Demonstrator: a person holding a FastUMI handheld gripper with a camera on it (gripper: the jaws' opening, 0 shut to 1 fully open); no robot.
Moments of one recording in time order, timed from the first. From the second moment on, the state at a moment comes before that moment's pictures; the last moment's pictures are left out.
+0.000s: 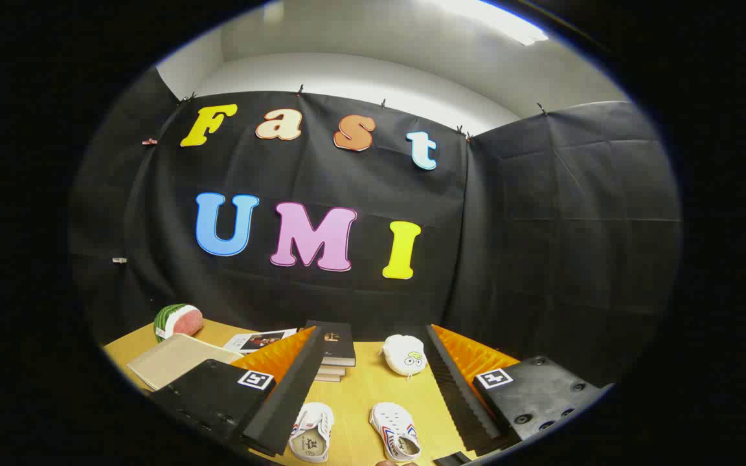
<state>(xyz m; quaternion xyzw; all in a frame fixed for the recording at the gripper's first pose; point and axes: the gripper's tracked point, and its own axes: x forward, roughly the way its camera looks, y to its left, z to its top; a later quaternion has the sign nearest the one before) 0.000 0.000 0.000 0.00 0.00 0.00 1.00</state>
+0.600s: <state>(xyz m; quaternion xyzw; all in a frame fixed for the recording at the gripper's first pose) -0.002 0.013 -0.030 0.03 0.04 0.02 1.00</state>
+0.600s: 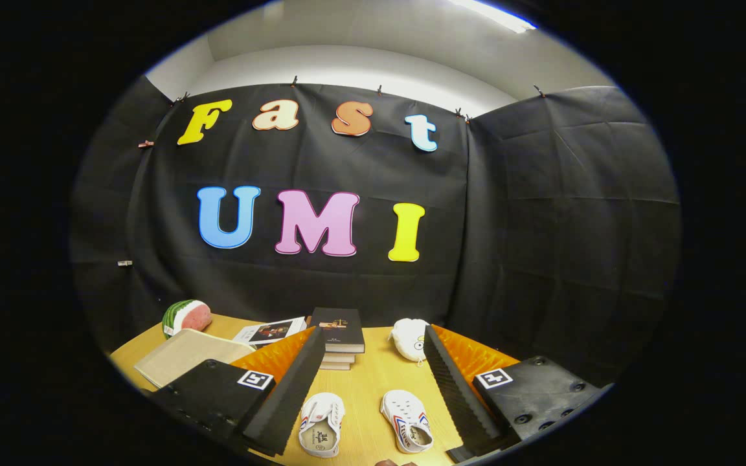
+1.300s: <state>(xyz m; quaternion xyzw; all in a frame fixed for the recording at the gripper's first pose) 0.005 0.062 -0.042 0.06 0.08 0.11 0.99</state>
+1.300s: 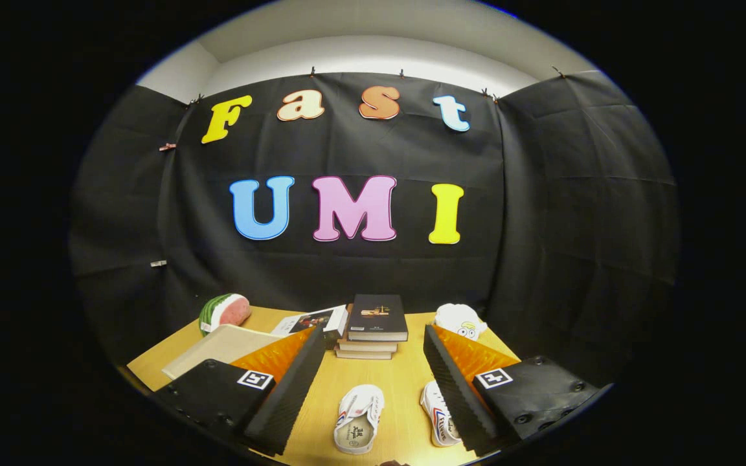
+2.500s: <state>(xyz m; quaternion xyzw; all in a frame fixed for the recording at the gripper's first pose) -0.030 0.246 -0.226 0.44 0.51 0.32 0.66</state>
